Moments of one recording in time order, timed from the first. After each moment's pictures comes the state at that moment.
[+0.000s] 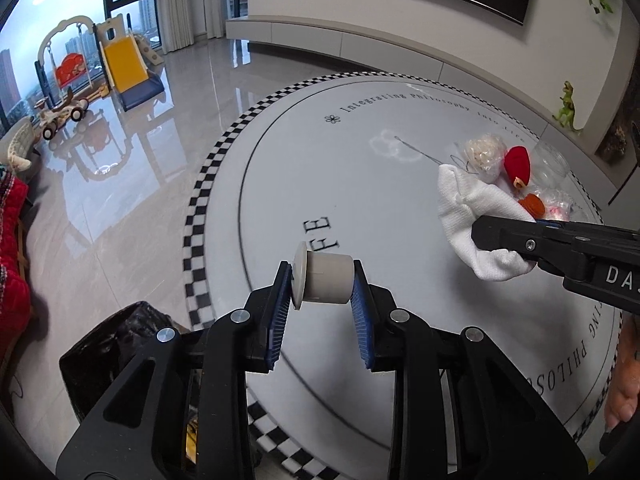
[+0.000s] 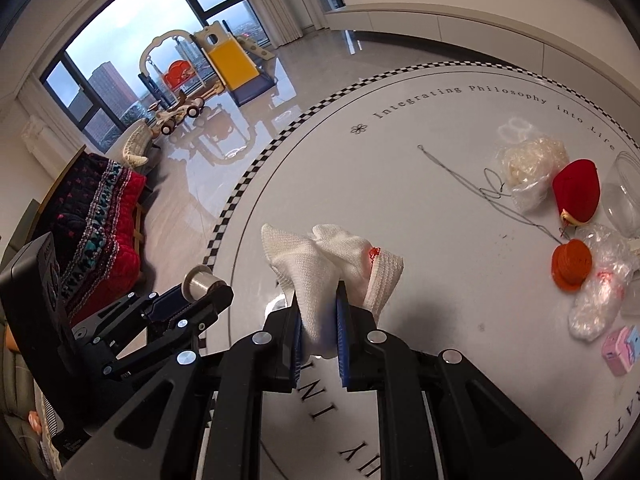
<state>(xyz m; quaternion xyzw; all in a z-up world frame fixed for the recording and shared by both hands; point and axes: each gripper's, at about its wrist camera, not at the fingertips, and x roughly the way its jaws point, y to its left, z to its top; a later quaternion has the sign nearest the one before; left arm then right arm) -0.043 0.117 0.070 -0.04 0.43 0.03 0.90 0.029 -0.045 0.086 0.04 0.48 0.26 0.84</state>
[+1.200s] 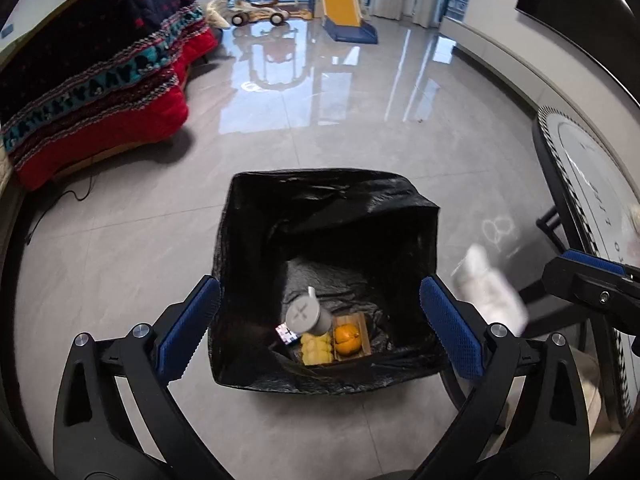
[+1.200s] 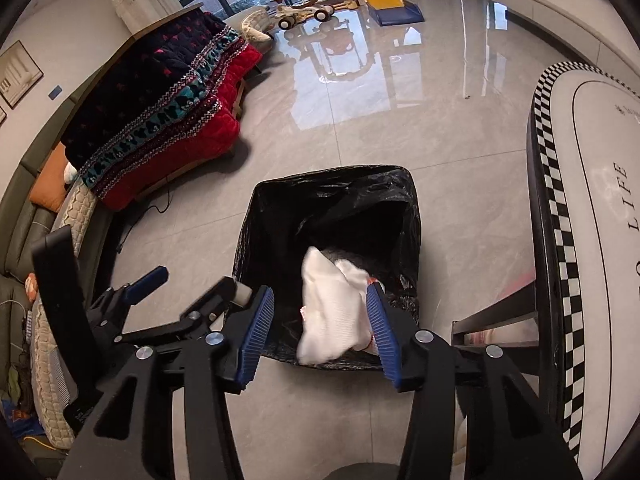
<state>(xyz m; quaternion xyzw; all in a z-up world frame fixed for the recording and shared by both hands) -0.302 0.324 0.000 -0.20 0.42 0.32 0.83 -0.147 0.206 0.024 -0.10 0.52 0.42 0.74</state>
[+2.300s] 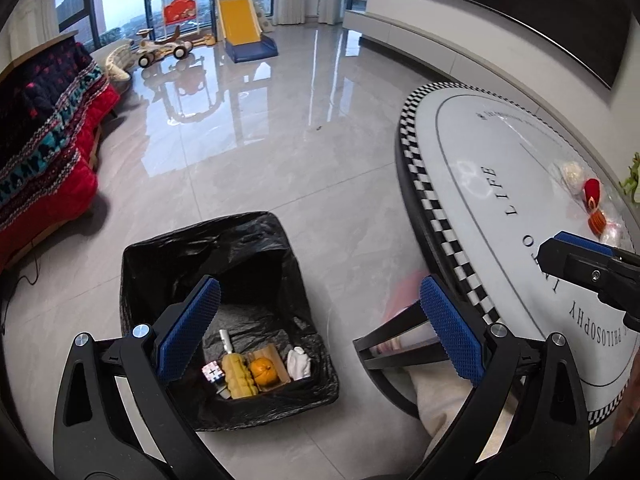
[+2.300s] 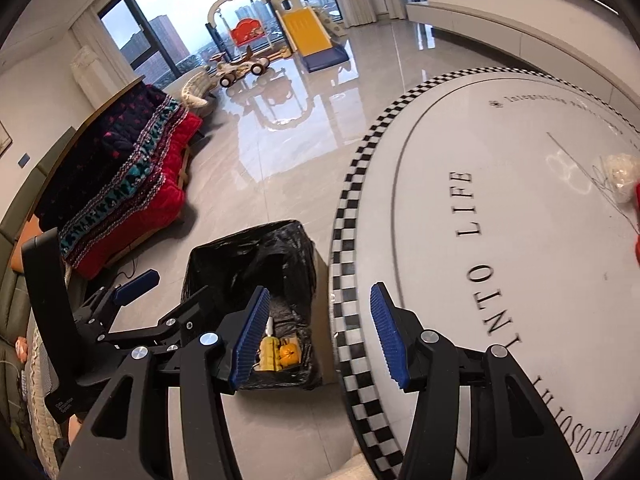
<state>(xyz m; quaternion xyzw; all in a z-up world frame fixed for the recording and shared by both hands) -0.176 0.223 0.048 -0.13 0.42 0.18 0.88 -0.059 0.047 0.071 -0.03 0.47 0.33 0.82</state>
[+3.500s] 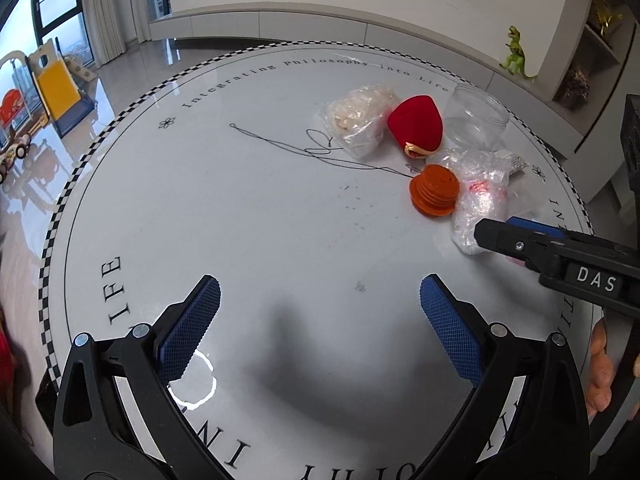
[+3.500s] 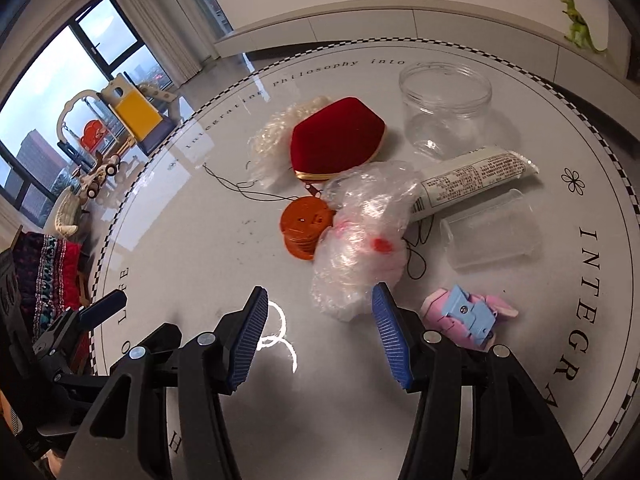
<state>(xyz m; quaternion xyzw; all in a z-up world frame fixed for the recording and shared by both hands) 0.025 -0.045 0.044 0.00 0.46 -0.08 0.88 0.073 -0.250 0.035 0.11 0.49 0.10 0.86</state>
